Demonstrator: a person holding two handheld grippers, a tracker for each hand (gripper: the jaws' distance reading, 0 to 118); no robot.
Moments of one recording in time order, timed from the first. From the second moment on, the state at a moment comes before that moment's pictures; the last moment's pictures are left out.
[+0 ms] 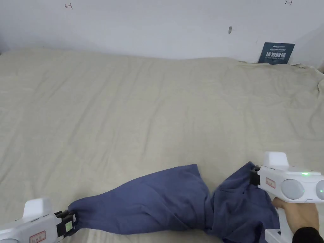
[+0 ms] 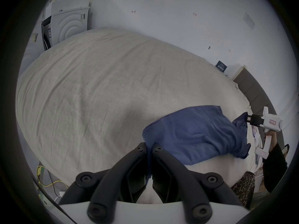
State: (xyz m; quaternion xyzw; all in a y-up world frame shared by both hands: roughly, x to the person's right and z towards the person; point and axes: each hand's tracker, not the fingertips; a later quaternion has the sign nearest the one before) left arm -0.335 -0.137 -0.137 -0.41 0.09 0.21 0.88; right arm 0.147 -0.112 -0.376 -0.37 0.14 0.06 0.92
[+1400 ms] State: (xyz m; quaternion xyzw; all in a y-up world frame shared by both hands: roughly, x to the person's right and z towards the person) left arm -0.426 0.234 -0.410 -0.11 0.07 0.12 0.98; right arm 0.191 0.254 -0.539 0.00 0.12 -0.10 0.99
